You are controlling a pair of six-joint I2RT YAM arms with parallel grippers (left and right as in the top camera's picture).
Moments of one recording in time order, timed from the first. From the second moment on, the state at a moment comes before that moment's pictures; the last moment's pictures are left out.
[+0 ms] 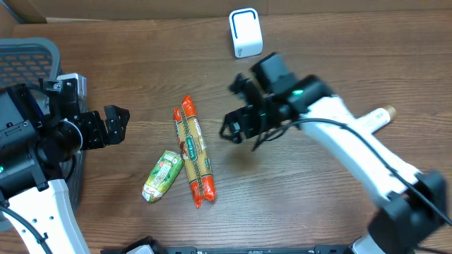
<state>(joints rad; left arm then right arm) 0.44 1.20 1.50 -1.26 0.39 0.19 0.61 1.77 1.53 -0.94 -0.53 0.15</state>
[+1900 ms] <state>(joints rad) 0.44 1.20 1.50 -1.26 0.39 0.19 0.72 1.83 1.44 -0.96 0.02 0.39</state>
